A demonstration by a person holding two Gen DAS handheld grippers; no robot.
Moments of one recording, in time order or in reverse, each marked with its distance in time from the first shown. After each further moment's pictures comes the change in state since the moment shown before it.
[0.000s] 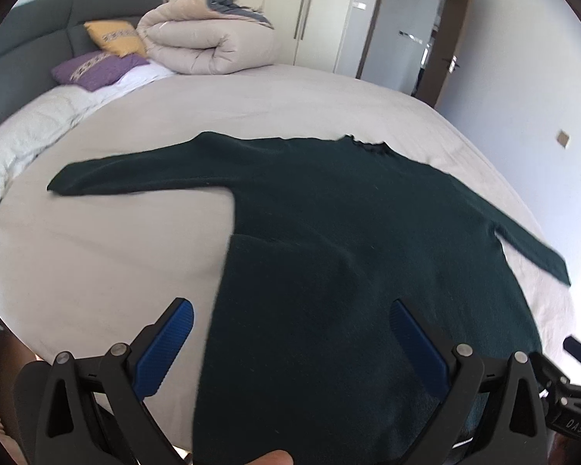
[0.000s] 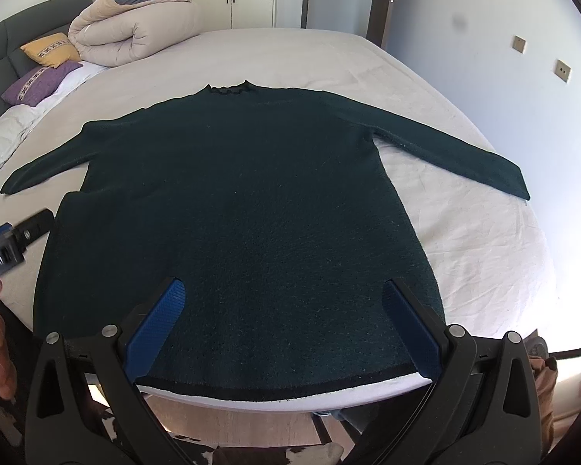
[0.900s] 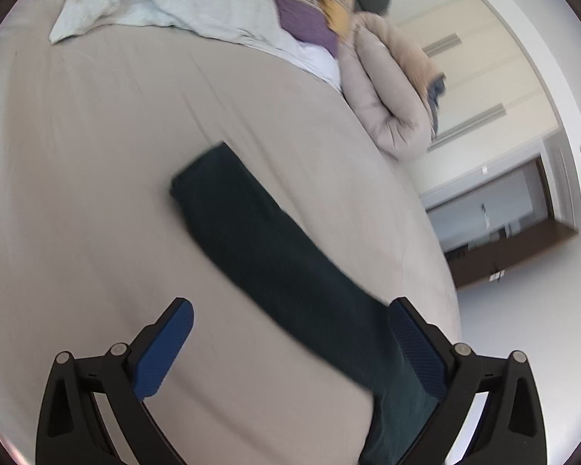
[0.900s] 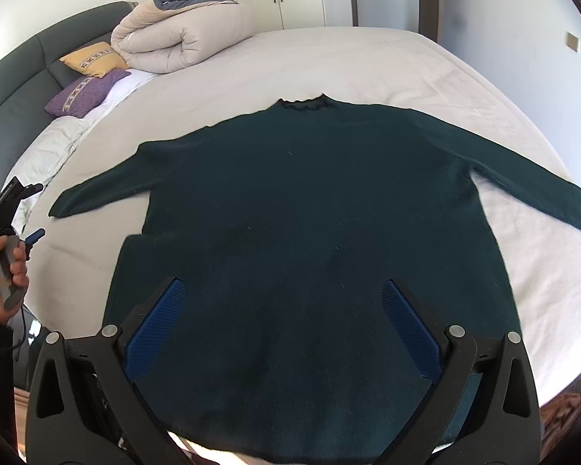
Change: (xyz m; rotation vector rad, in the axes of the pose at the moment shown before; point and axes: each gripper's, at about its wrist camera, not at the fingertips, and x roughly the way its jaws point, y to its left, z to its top) left arm 0.081 0.341 0.094 -0.837 -0.115 -0.130; right arm 0.043 0.067 0.084 -0.005 0.010 0.245
